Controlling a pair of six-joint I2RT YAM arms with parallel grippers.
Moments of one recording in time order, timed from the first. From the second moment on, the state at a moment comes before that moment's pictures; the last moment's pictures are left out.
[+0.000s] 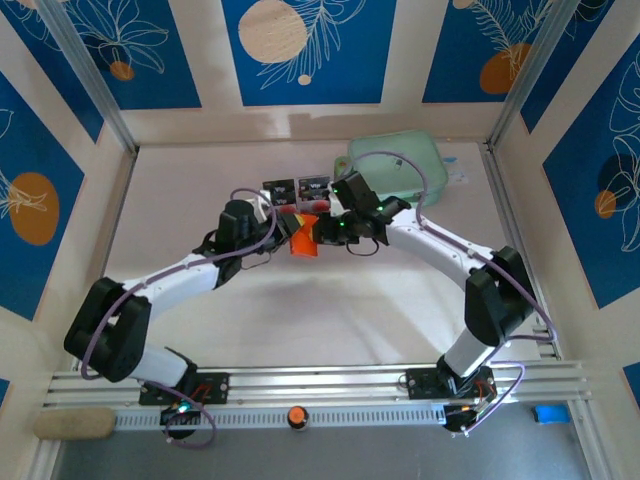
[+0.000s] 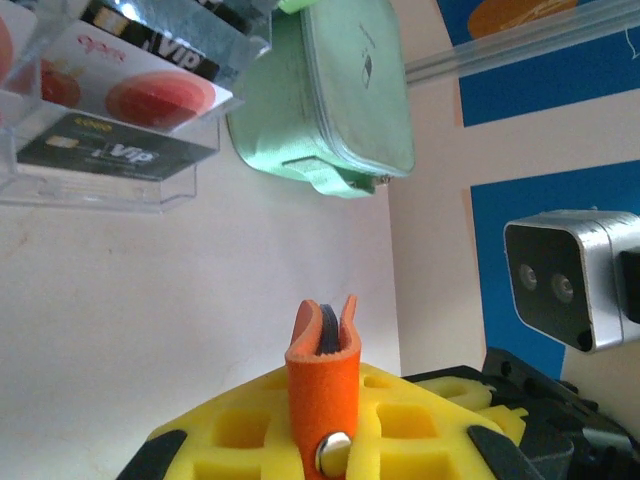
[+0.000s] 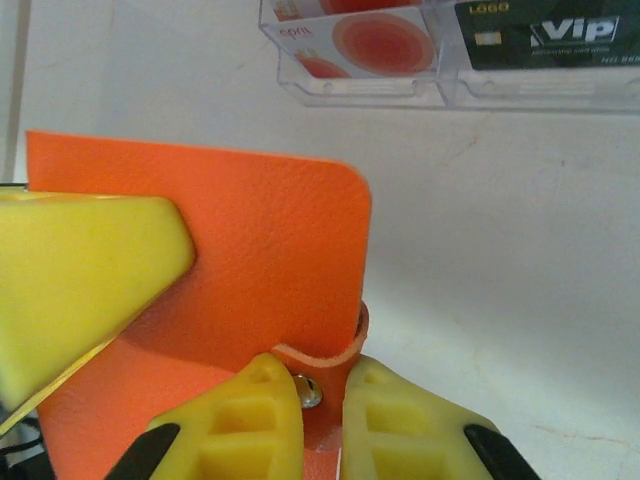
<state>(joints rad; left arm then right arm) -0.52 1.43 0.75 0.32 0.38 -1.10 0.62 1.62 1.26 -0.57 -0.31 0.58</state>
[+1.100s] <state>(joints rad) -0.53 1.40 0.75 0.37 0.40 -1.10 0.56 1.50 1.31 -0.70 -0.24 0.62</state>
